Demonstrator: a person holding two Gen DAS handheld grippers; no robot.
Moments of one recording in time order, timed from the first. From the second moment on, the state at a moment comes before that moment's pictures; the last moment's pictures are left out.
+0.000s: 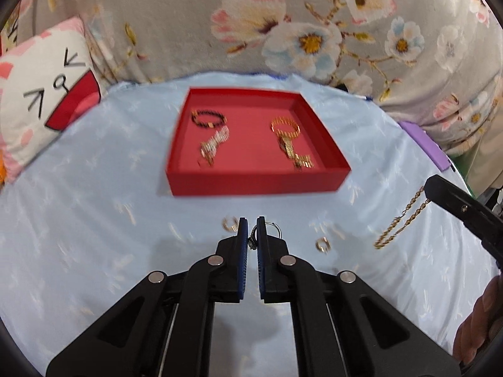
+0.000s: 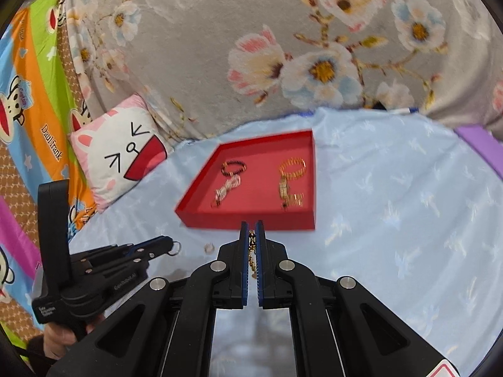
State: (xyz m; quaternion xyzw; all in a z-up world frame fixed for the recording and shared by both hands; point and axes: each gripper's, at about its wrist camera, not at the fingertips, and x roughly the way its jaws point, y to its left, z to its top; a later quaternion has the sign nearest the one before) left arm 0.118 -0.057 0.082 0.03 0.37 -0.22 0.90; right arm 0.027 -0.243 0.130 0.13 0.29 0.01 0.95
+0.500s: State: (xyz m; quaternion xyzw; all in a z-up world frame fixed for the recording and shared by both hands) left arm 0.257 -0.076 0.142 0.00 0.34 -0.22 0.91; right arm 0.189 -0.260 0.170 0.16 0.30 0.04 0.94
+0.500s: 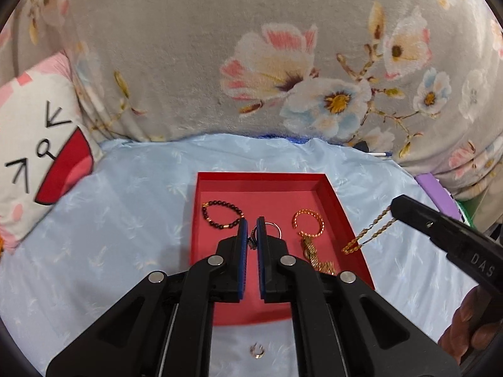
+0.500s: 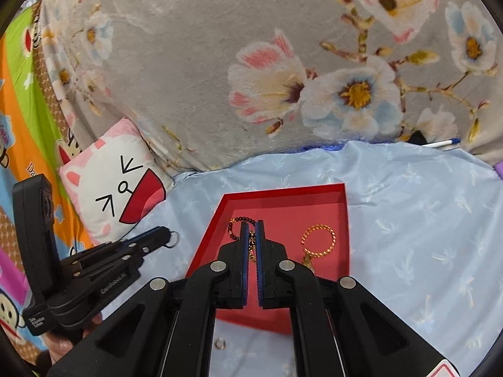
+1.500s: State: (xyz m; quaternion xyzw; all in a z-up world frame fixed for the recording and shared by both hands) left arm 0.337 -0.121 0.062 0.03 0.40 -0.17 0.90; right arm 0.257 -0.259 0.095 0.12 0.34 0.01 0.93
